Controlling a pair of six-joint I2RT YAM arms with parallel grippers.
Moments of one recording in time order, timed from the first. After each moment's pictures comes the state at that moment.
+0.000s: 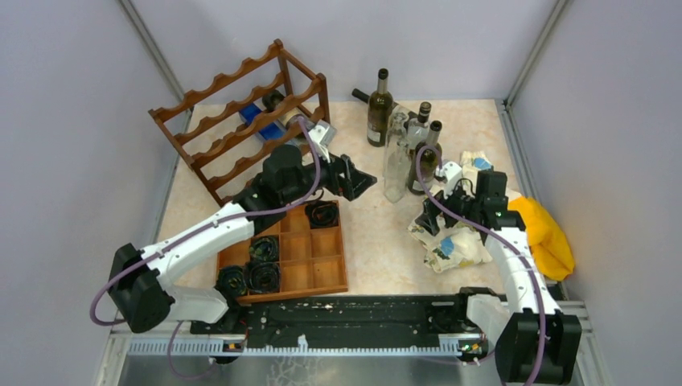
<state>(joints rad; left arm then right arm) -0.81 1.30 1.04 0.15 0.17 -0.42 -0.05 0.97 0.67 -0.50 -0.71 -0.47</state>
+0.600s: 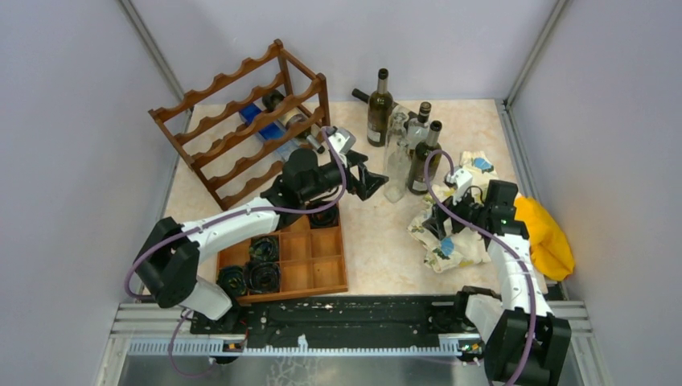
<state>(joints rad) -0.81 1.51 0.99 0.49 0.23 -0.21 -0.18 0.94 0.57 -0.45 -0.78 -0.51</state>
